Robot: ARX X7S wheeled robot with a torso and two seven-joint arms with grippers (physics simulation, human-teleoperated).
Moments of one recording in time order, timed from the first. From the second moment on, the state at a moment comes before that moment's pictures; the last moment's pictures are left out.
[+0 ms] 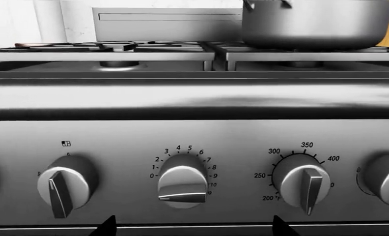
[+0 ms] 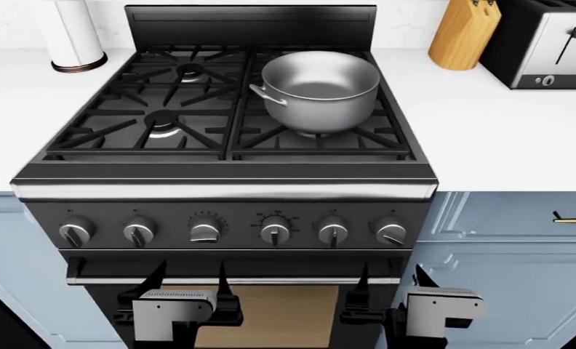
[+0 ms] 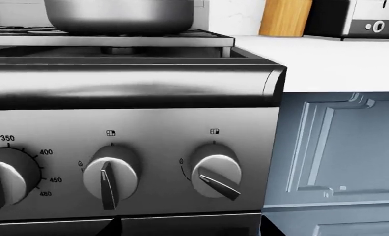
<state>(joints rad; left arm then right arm) -0.01 -0.11 0.13 -0.01 -0.11 0.02 -0.11 0.02 0.10 -0.11 0.01 0.09 0.04 0.18</state>
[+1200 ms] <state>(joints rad) -0.01 -0.15 0.18 -0.02 -0.16 0.02 -0.16 0.17 0.23 -0.25 0.08 -0.13 0.25 0.27</state>
